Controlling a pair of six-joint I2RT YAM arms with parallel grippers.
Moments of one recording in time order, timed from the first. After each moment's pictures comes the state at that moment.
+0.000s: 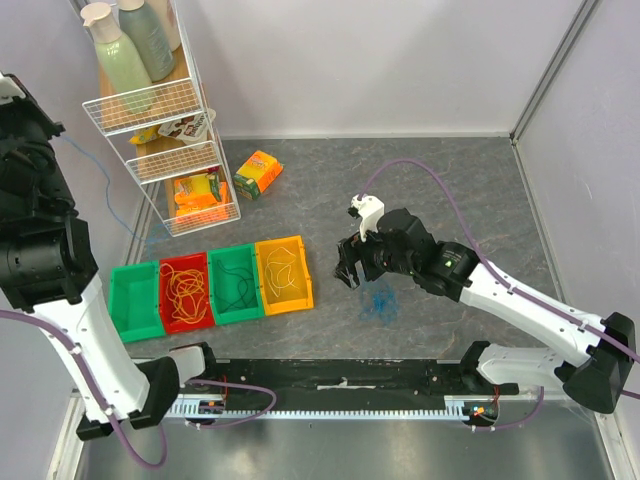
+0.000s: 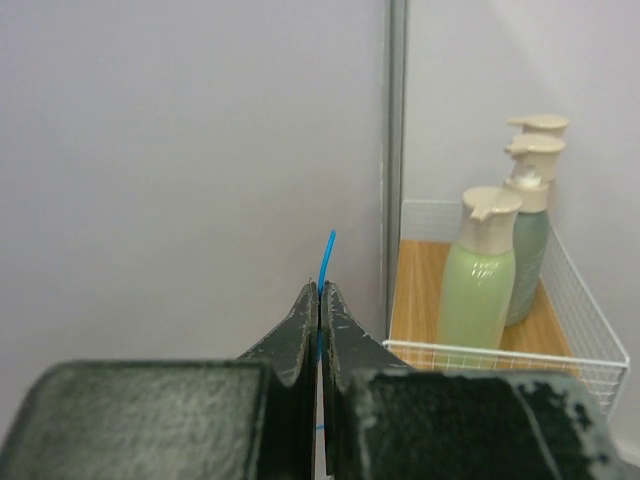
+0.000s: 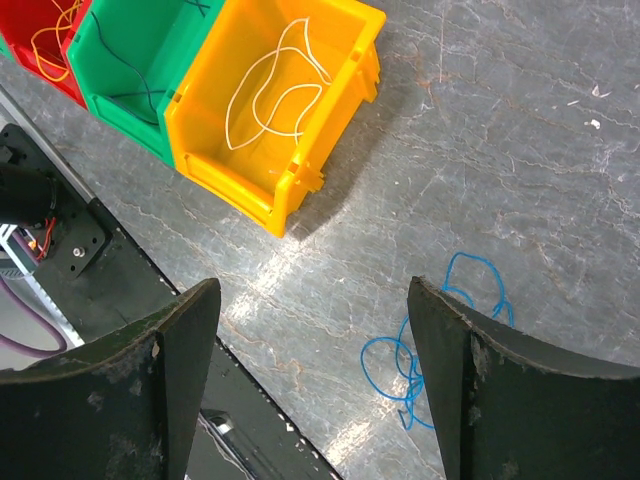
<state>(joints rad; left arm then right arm) 0.21 1.18 2.16 -0.61 -0.30 0.18 0.89 1.16 1.02 -0.46 -0.05 0.29</state>
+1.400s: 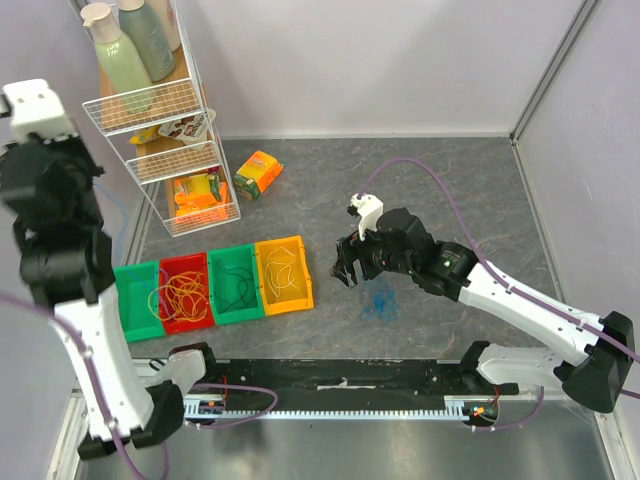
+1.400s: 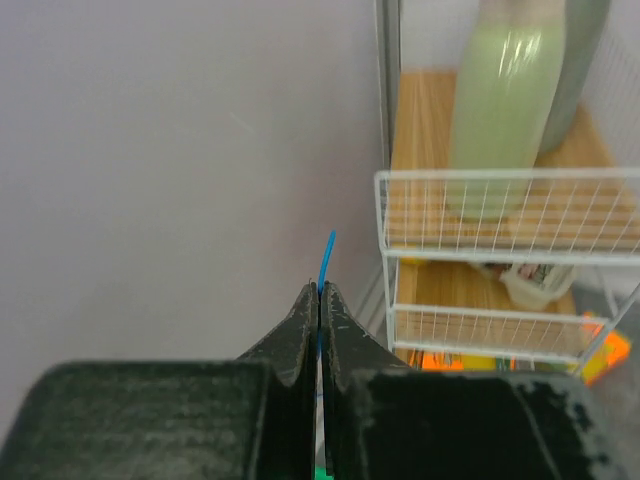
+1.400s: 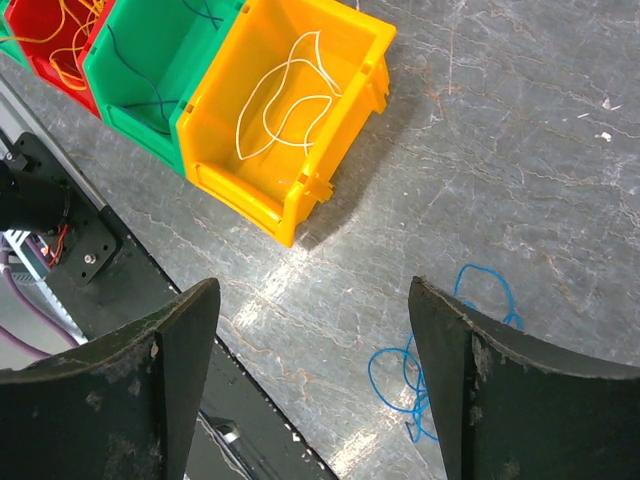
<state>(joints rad) 0.21 1.02 1.86 -0.67 -0.29 0.17 0.89 1.16 1.02 -0.42 -0.06 0.30</state>
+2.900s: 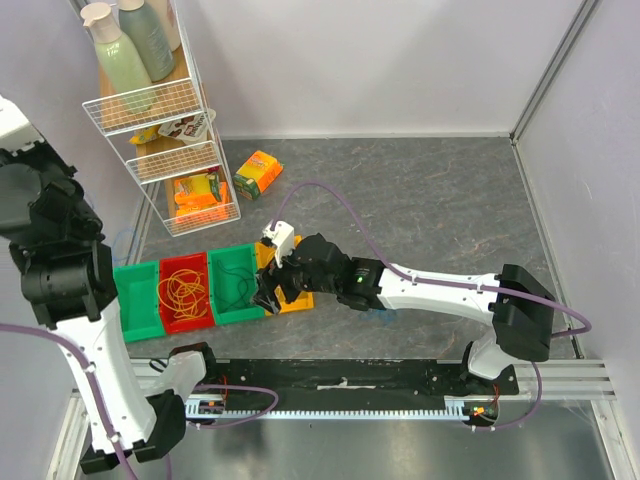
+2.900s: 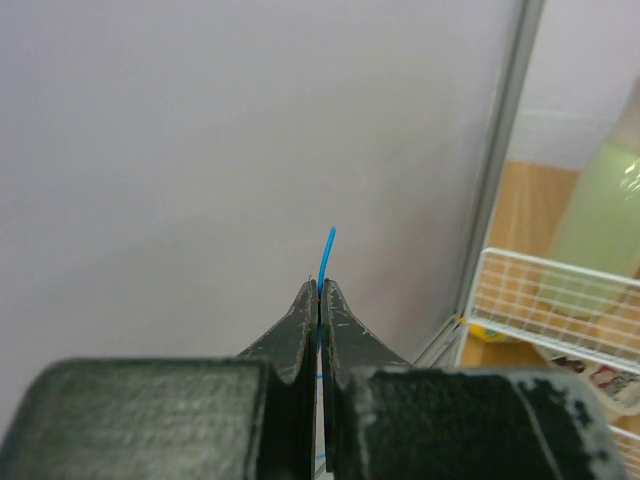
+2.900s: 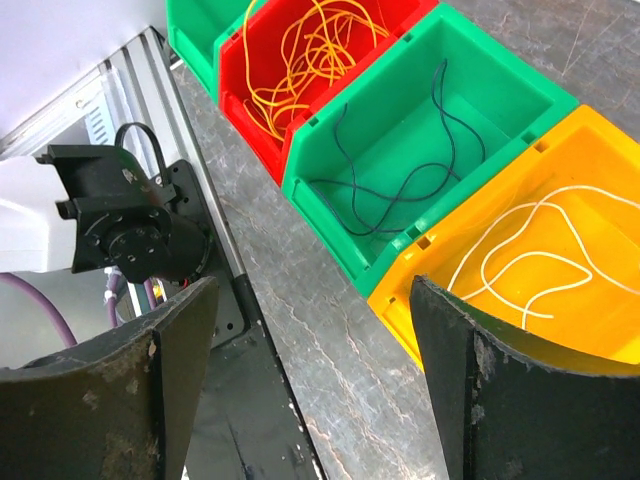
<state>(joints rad) 0.21 1.00 1.81 -0.52 -0.51 0.16 1.18 1.60 1.16 0.07 -0.08 0.32</state>
